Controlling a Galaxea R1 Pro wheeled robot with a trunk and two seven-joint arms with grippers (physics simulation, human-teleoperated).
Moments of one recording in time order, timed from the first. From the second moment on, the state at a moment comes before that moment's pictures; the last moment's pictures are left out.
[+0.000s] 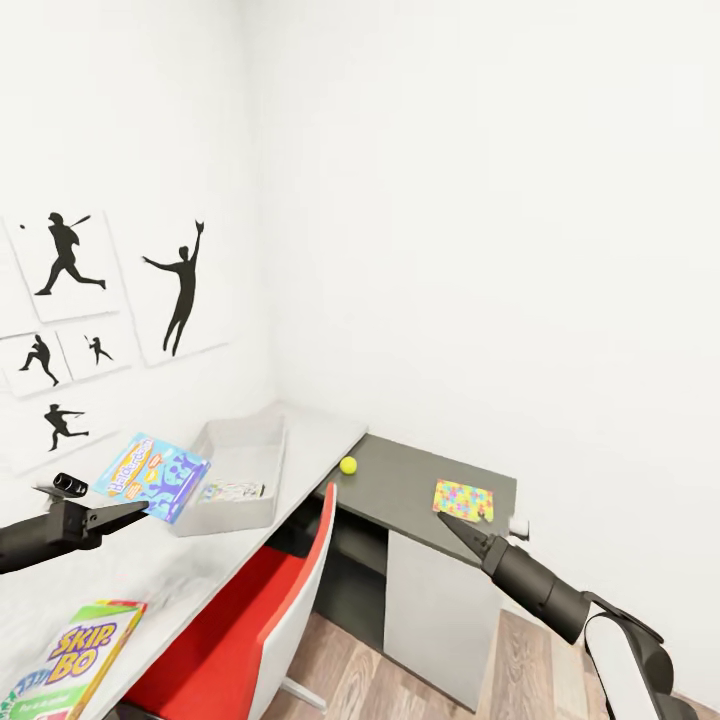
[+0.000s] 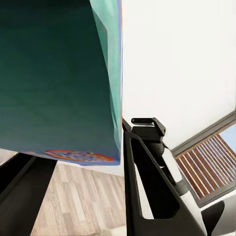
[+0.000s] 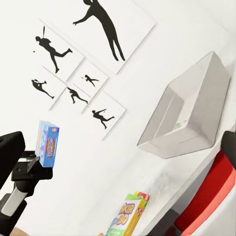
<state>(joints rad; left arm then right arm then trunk) -0.42 0.60 0.21 -1.08 0.50 1.02 -1.57 -0.13 0.00 -0.21 -1.59 -0.72 0.79 0.71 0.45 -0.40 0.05</state>
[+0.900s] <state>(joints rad) -0.42 0.60 0.21 -1.08 0.50 1.02 -1.57 -0.13 0.00 -0.21 -1.59 -0.72 0.79 0.71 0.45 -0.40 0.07</state>
